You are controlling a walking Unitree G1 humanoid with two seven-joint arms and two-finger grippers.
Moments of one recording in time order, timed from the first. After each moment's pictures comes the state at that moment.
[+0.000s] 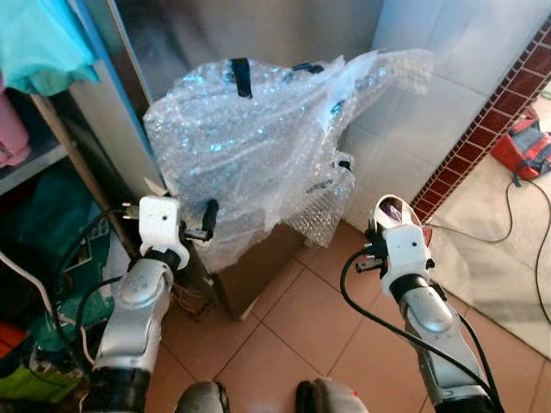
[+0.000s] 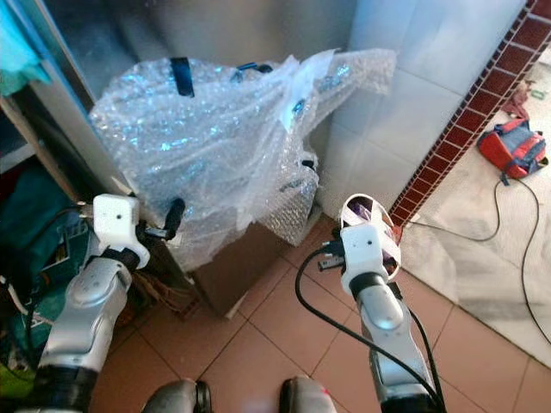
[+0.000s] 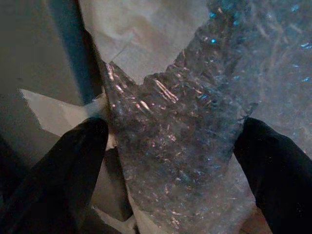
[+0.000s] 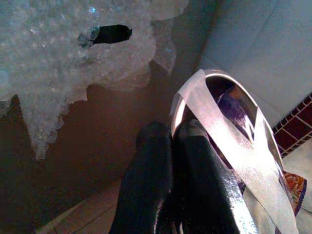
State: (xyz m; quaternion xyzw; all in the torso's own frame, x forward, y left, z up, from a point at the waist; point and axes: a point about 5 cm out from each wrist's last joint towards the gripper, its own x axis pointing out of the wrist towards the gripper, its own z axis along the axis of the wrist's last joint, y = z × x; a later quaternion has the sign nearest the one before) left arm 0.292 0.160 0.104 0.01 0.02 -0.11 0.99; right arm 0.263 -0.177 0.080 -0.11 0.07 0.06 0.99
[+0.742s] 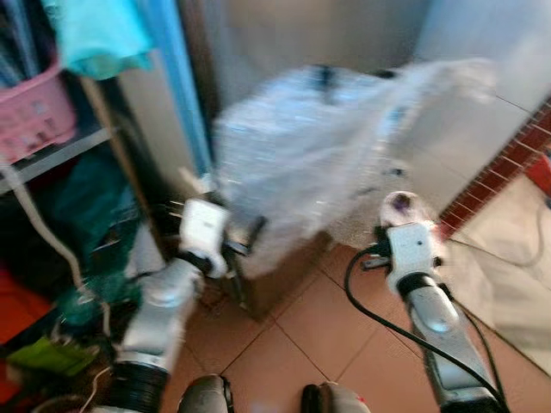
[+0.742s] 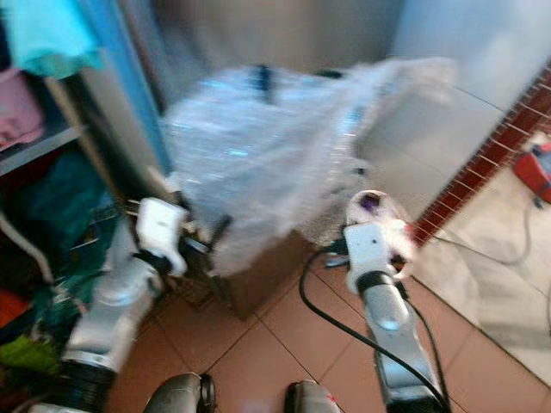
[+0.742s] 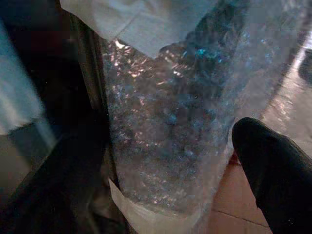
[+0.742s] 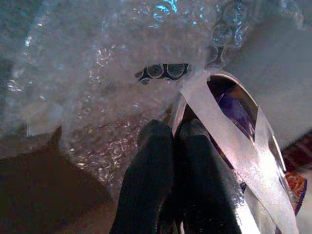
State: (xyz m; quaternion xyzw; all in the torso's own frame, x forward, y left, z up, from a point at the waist) left arm 0.280 0.099 0.098 0.01 0.03 -0.29 0.96; right arm 0.258 -0.194 0.083 -0.16 0.06 0.01 0.99
